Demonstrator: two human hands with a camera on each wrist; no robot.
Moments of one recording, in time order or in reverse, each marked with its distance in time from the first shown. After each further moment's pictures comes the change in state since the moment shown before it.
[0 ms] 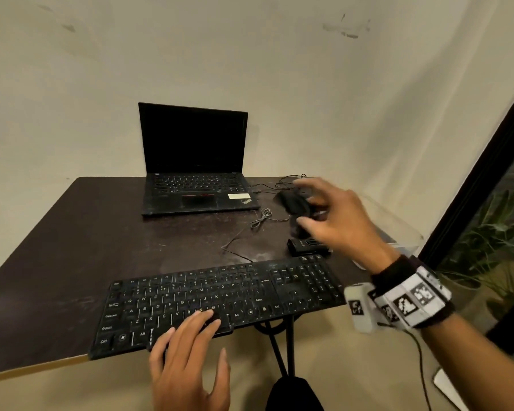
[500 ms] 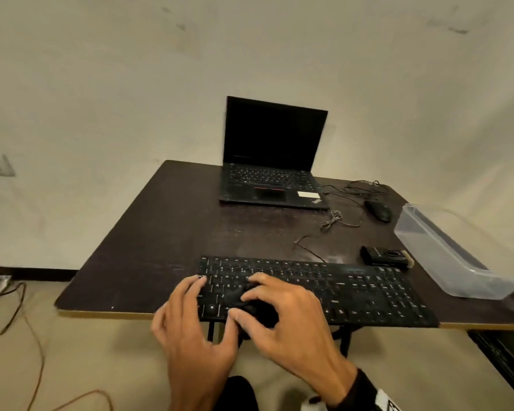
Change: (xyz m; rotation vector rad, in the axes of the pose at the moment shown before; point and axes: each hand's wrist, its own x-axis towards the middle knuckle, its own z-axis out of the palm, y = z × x) left_hand 0.017 -0.056 -0.060 0.003 0.113 -0.450; right_hand -0.104 -0.105 0.175 0.065 -0.166 -0.246
